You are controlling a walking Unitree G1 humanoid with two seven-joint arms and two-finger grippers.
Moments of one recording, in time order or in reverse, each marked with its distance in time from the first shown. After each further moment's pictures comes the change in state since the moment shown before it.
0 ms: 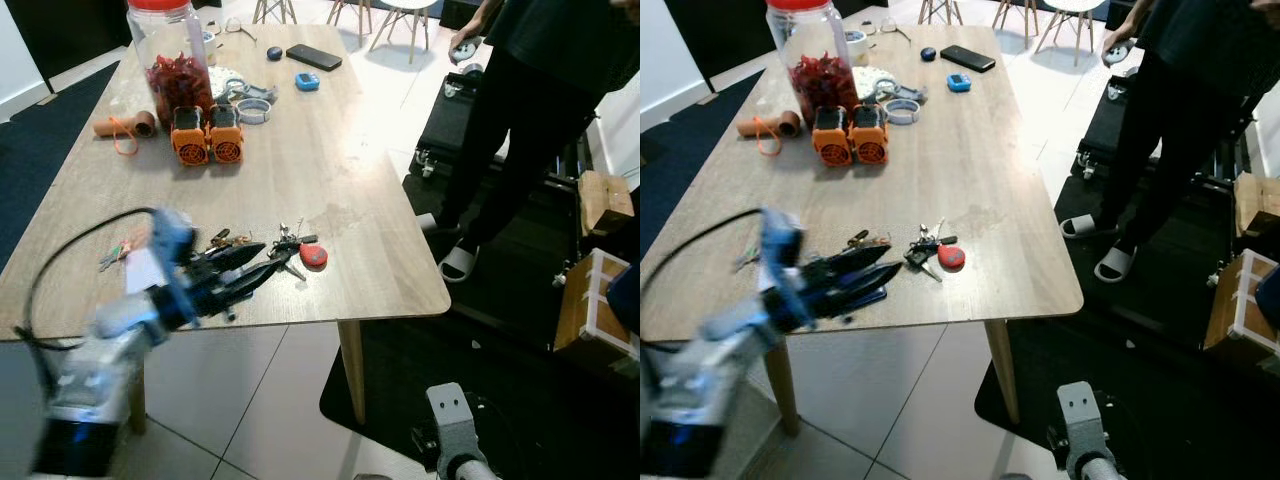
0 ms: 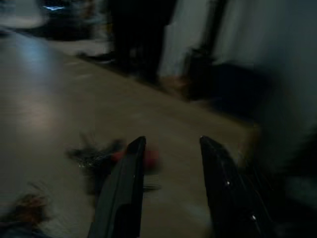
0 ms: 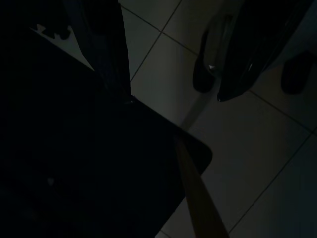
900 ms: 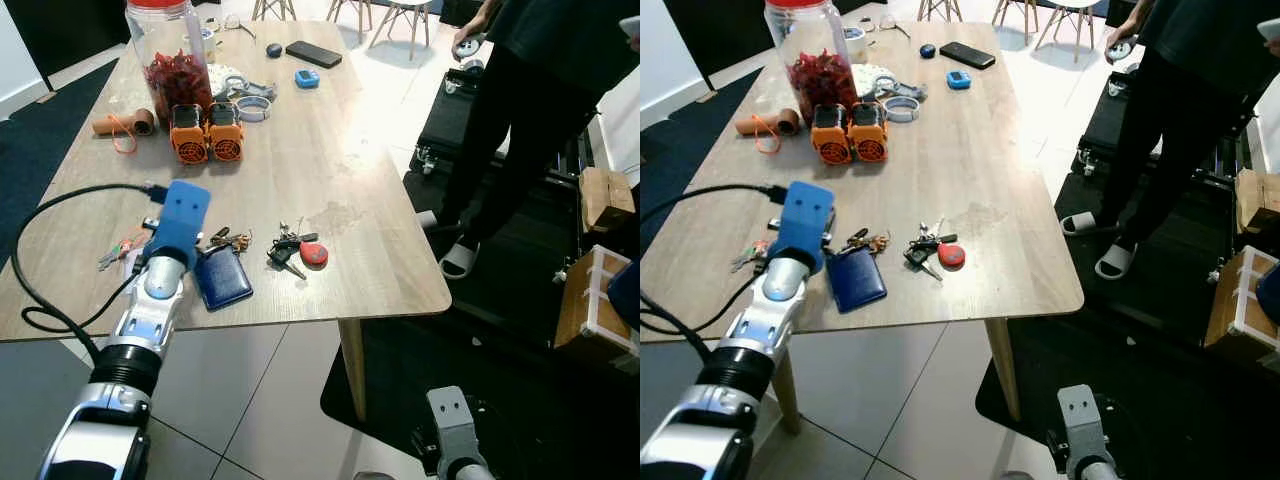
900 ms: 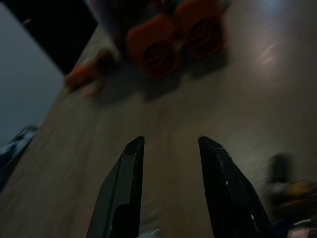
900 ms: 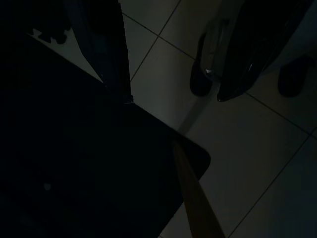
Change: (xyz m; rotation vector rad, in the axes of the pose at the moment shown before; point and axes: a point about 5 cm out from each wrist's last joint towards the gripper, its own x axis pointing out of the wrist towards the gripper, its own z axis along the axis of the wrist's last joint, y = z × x) left arm -0.003 0.090 -0.026 0.334 0.285 0.849; right arm -0.002 0.002 -0.003 0.009 0.004 -0.001
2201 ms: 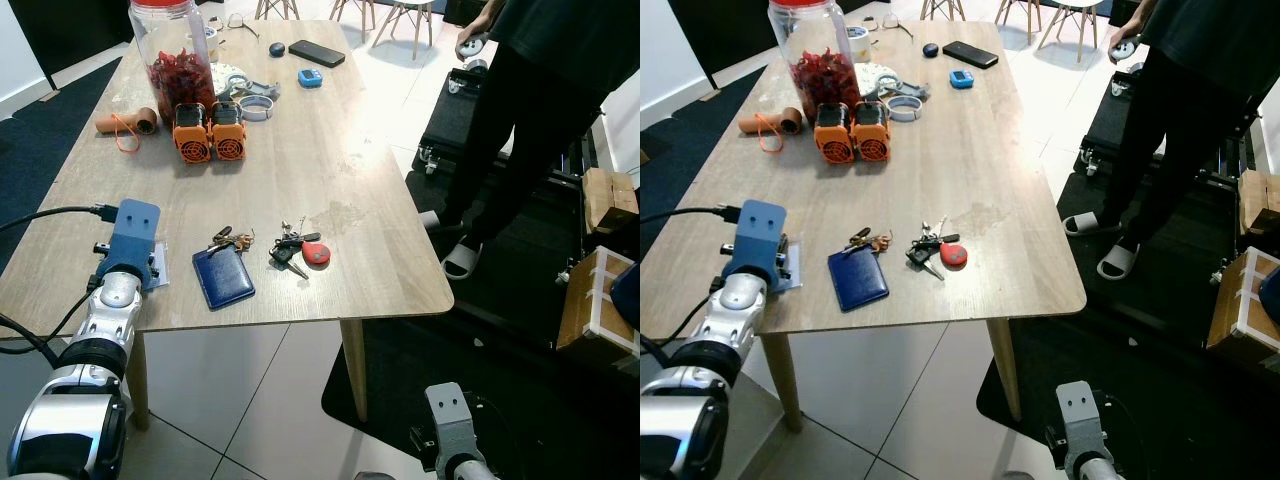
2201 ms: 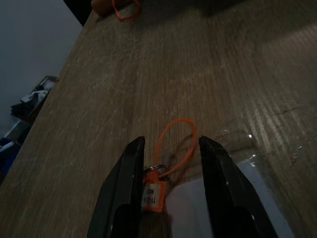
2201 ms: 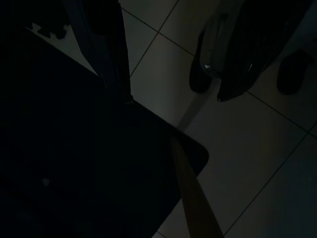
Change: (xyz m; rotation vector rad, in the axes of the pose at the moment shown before) left arm 0.001 0.033 -0.045 -0.008 0.178 0.051; right arm 0.002 0.001 0.004 -0.001 -0.009 0.003
